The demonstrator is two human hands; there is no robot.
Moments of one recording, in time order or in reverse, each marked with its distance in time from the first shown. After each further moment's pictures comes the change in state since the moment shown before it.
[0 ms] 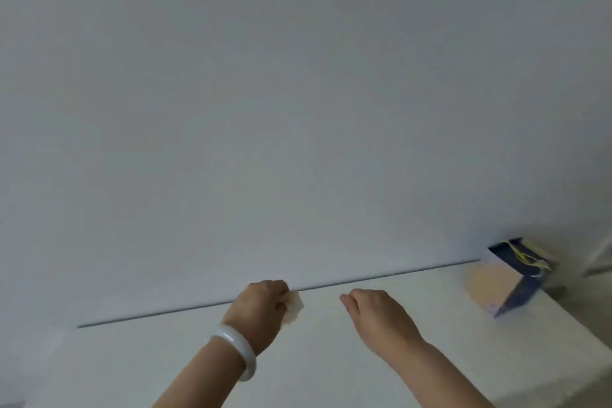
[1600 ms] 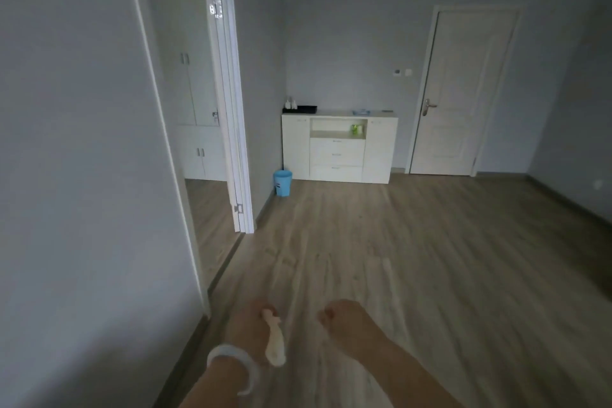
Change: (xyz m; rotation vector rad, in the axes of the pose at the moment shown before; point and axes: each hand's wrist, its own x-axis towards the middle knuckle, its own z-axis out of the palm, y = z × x) left_hand 0.222 0.966 0.679 -0.283 -0.719 0.573; right_hand -0.178 0.974 -0.367 0.256 0.309 1.116
